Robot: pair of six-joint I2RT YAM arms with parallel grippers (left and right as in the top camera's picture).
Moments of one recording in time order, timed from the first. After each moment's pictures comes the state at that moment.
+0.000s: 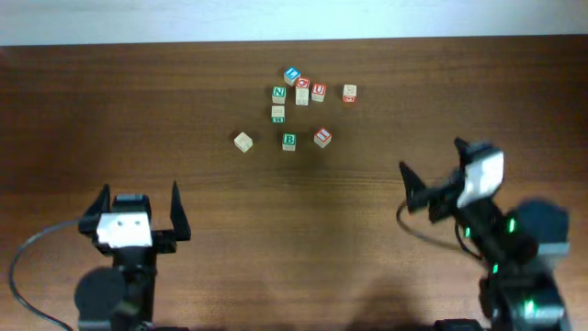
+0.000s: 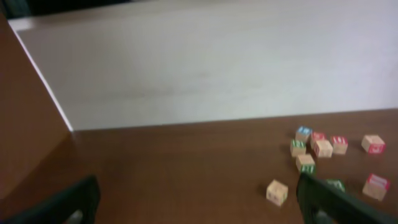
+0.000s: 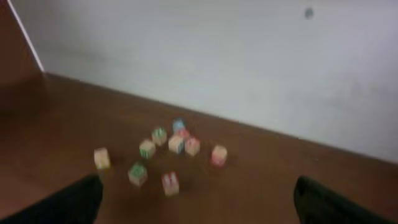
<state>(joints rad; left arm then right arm) -0.02 0.35 0.58 -0.33 -0.10 0.10 0.00 0.68 0.74 -0.24 -0.39 -0.09</state>
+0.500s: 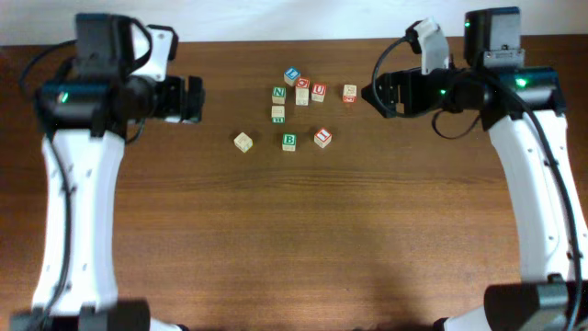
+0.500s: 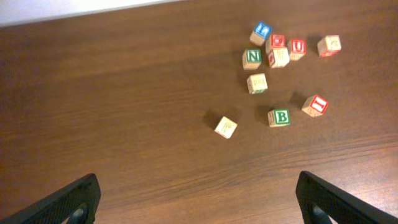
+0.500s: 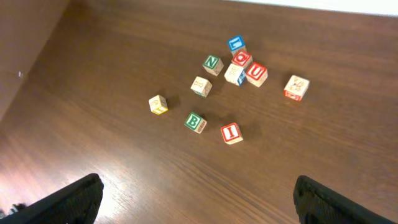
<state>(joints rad) -0.02 1.65 1.91 -1.18 0.14 0.11 0.06 1.69 1.81 -1.04 -0.58 -0.07</state>
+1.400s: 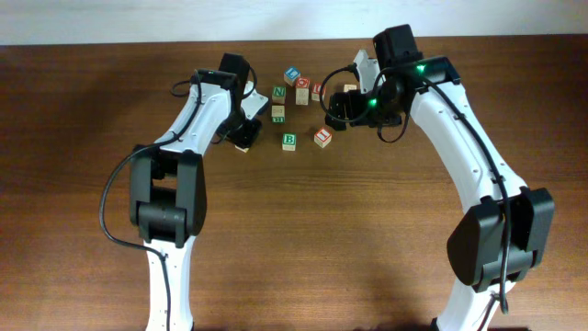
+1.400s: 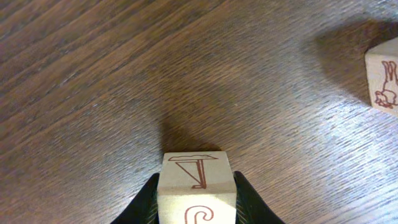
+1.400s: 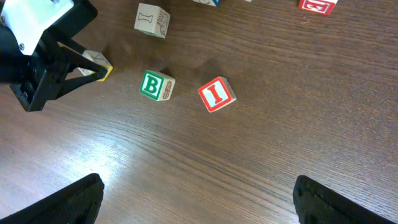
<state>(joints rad) -0.22 2.35 1.93 -1.05 0.06 0.31 0.23 1.97 1.82 -1.04 -0.34 0.11</state>
